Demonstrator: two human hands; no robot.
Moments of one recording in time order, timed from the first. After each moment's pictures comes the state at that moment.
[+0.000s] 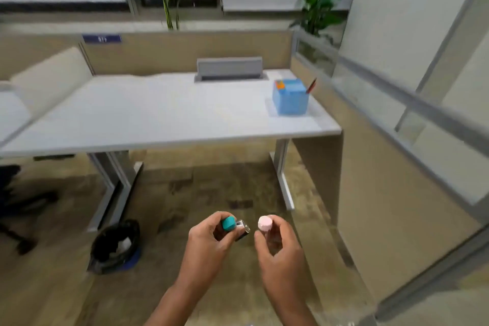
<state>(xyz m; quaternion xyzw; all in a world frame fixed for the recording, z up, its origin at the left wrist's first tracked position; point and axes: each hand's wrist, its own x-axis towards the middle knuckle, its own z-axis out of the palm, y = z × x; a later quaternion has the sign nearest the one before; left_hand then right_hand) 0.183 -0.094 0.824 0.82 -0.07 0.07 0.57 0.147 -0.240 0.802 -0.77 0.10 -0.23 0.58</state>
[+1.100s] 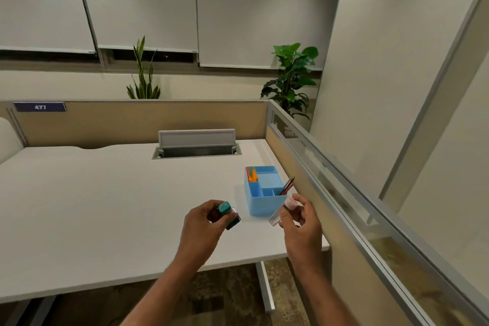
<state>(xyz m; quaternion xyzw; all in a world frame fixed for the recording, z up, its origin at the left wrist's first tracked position) 0.585 -0.233 0.977 0.81 -0.06 0.10 0.57 0.546 -0.427 0.966 -0.72 0.12 -0.31 0.61</state>
